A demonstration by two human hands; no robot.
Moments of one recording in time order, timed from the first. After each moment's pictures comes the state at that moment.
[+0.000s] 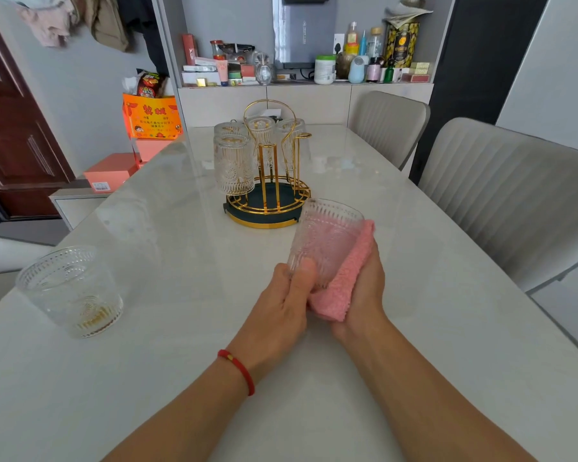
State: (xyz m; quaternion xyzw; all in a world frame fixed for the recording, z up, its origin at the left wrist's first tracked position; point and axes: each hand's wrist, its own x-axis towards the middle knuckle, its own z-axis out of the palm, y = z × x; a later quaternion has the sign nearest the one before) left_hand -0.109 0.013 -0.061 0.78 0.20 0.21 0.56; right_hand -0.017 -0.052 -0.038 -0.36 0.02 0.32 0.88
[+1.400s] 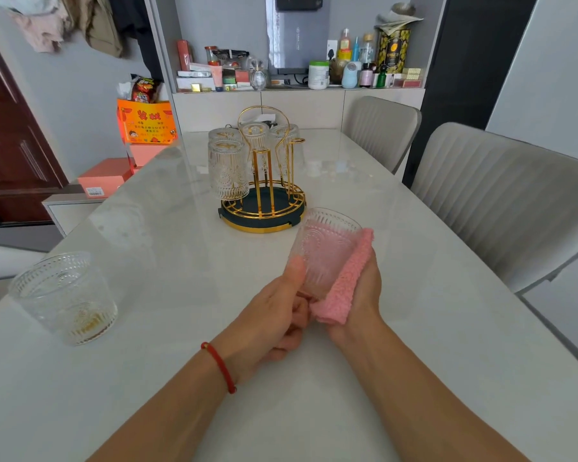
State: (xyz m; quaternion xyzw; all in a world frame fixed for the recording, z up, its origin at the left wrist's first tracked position) left_hand -0.117 0.016 -0.041 0.71 0.23 0.03 0.66; right_hand -0.016 -0.056 -0.039 -0.36 0.03 0.32 0.88
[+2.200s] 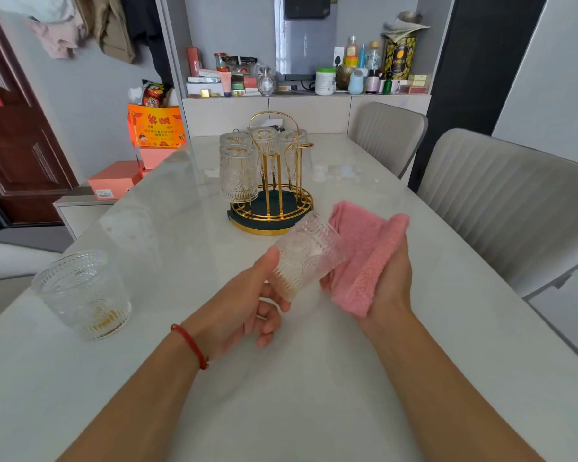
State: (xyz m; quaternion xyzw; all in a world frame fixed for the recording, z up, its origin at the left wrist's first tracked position) left_hand -0.131 0.062 -0.039 0.67 0.21 0.07 0.71; right_hand 0.005 -0.065 -0.032 -0.35 -0.07 0.31 0.88
